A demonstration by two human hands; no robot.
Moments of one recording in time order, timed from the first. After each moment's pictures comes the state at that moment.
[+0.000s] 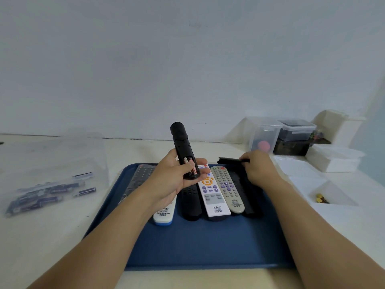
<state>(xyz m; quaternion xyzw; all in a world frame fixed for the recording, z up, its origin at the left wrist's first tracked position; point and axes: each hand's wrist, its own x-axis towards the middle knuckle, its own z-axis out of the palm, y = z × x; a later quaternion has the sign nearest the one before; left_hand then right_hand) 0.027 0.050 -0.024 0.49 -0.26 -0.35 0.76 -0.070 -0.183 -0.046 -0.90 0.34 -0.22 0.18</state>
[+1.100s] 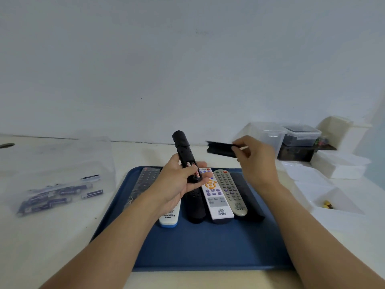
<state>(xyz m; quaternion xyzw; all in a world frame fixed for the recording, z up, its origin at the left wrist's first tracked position) 0.032 0.048 -0.026 0.48 -0.22 -0.35 0.78 -0.064 -0.137 -0.018 -0.83 0.17 -0.49 0.21</state>
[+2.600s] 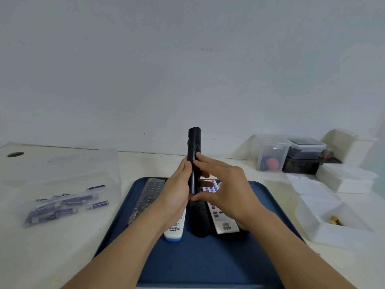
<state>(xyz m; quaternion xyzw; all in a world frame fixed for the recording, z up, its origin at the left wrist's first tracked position) 0.029 0.053 -0.026 0.52 -0.30 -0.28 0.75 -0.063 -0.064 -0.014 -0.90 -0.01 -0.34 0.28</state>
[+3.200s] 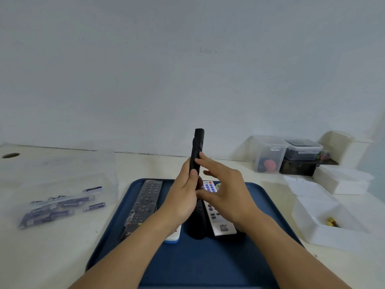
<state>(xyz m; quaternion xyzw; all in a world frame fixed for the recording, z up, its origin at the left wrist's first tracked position) 0.019 0.048 -0.030 0.64 -0.39 -0.13 0.65 -0.069 -0.056 -0.012 -0.88 0.02 -0.34 0.34</state>
